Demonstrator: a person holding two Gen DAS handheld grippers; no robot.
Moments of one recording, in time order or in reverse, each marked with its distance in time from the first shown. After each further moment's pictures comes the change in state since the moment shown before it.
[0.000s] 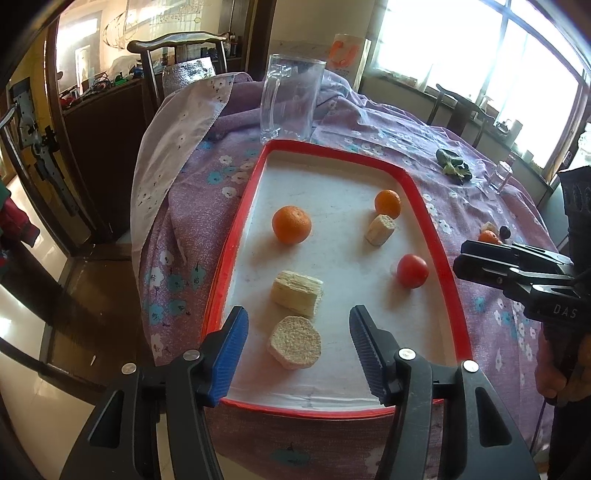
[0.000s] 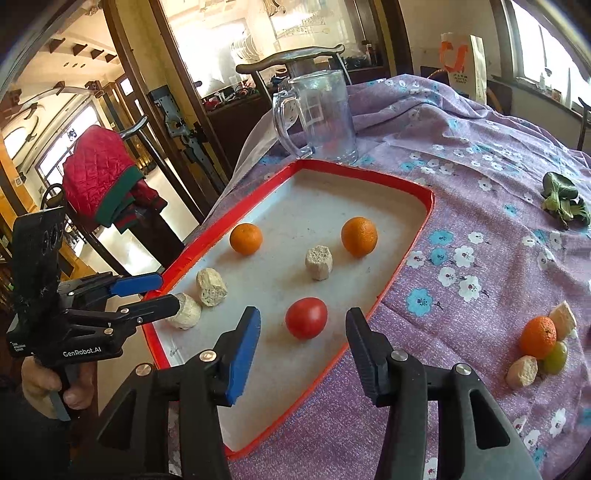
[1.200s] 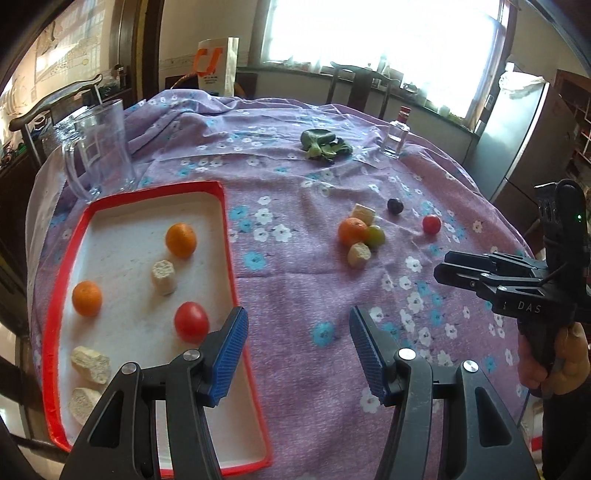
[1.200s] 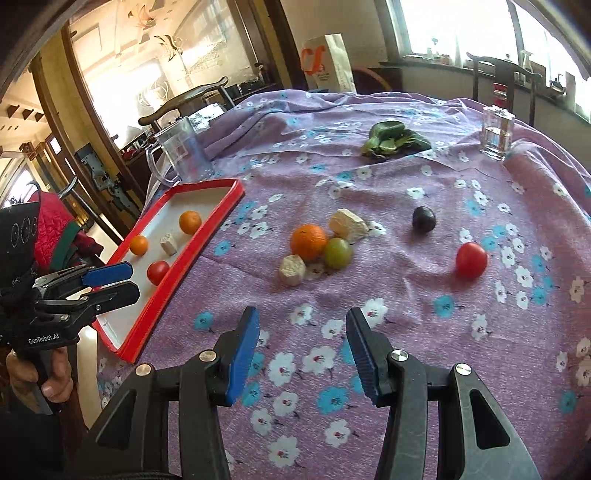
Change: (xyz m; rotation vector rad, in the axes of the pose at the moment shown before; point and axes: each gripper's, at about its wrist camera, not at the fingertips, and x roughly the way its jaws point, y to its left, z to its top) left arm 0.028 -0.143 0.024 0.261 0.013 -0.220; right arm -0.124 -0.136 -0.090 0.258 -0.090 -0.241
